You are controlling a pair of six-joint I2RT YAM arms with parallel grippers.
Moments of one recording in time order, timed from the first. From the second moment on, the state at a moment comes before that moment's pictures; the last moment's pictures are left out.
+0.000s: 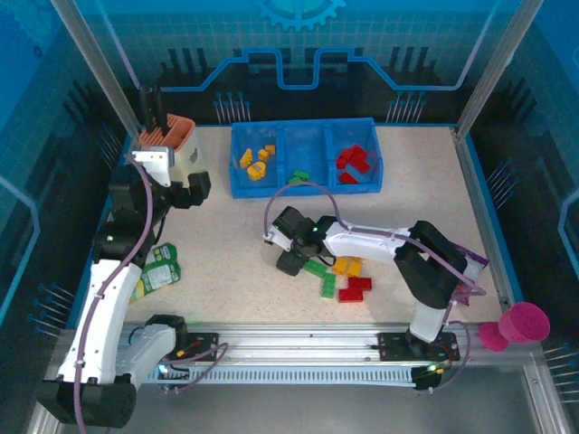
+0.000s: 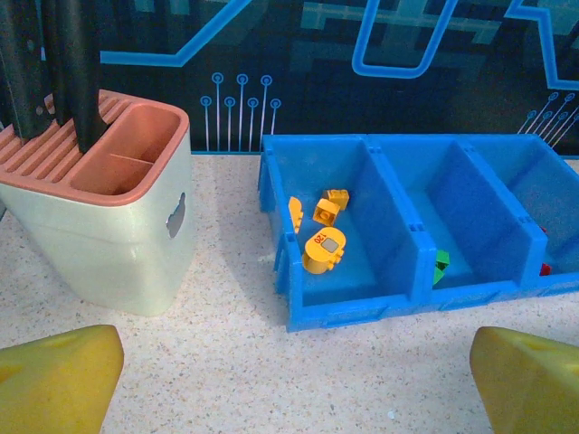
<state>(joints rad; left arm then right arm) -0.01 0.90 1.02 -0.50 0.13 -0.12 0.91 1.80 1.16 -0.52 0.06 -0.18</state>
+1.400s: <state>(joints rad) -0.03 1.06 1.08 -0.58 0.11 -0.10 0.48 2.34 2.09 -0.48 -0.04 -0.42</state>
